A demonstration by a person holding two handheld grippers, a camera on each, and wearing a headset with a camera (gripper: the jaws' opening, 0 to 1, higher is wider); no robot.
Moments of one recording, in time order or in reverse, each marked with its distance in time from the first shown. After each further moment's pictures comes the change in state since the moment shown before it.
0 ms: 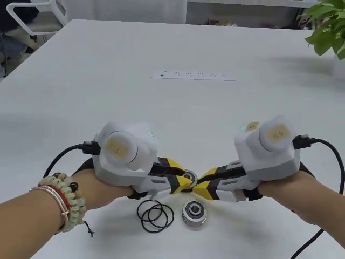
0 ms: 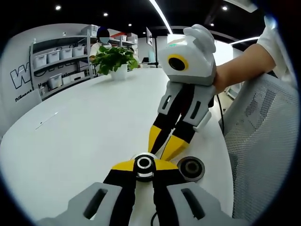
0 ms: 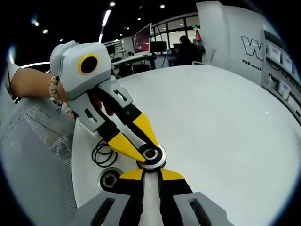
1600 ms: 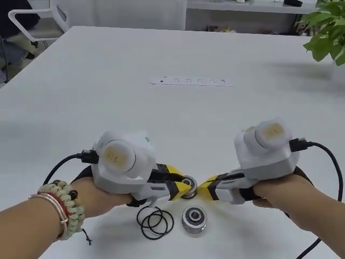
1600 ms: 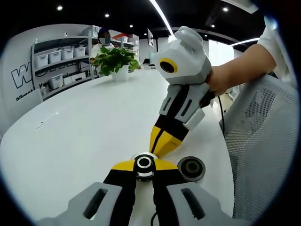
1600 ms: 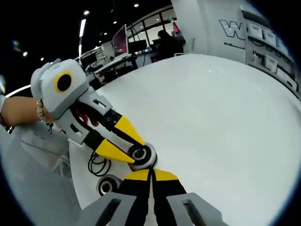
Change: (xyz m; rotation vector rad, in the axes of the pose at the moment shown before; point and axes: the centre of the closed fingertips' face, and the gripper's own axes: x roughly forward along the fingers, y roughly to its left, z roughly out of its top) left arm -0.001 0.001 -0.001 -0.007 -0.014 0.008; right arm -0.001 -0.013 -0.002 0.274 0.000 -0.043
